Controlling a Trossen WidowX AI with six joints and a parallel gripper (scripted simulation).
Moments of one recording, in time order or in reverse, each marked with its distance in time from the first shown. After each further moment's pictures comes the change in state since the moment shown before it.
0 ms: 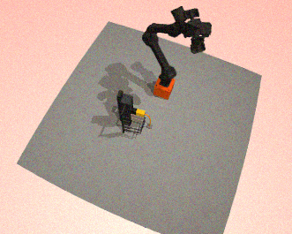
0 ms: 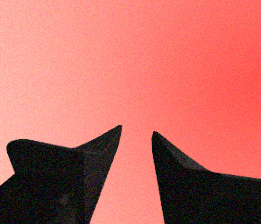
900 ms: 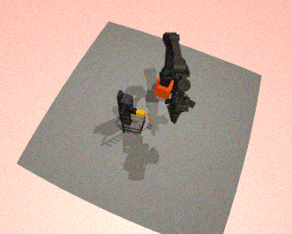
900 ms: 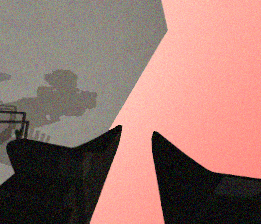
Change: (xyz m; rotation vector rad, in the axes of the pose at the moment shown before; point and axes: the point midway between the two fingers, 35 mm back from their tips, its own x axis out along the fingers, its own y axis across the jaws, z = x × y) arm -0.065 0.354 -0.162 -0.307 0.356 1.291
